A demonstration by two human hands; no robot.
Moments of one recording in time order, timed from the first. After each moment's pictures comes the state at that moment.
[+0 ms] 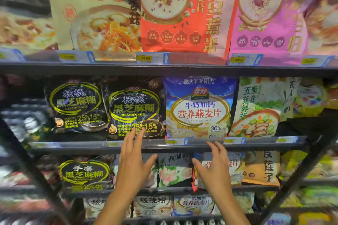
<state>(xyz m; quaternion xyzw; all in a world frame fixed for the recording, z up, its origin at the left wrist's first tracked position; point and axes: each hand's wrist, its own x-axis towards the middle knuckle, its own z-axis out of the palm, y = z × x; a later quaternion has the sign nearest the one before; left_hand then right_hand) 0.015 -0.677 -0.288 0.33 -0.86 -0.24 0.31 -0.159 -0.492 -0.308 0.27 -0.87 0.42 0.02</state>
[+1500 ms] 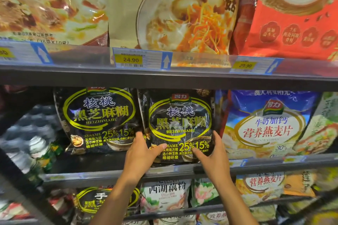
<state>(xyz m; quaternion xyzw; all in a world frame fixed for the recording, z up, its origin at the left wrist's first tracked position) 0.024 -0.916 -0.287 0.40 -0.79 -0.42 0.17 -0.128 -0.734 -0.308 0.21 -0.86 0.46 -0.02</state>
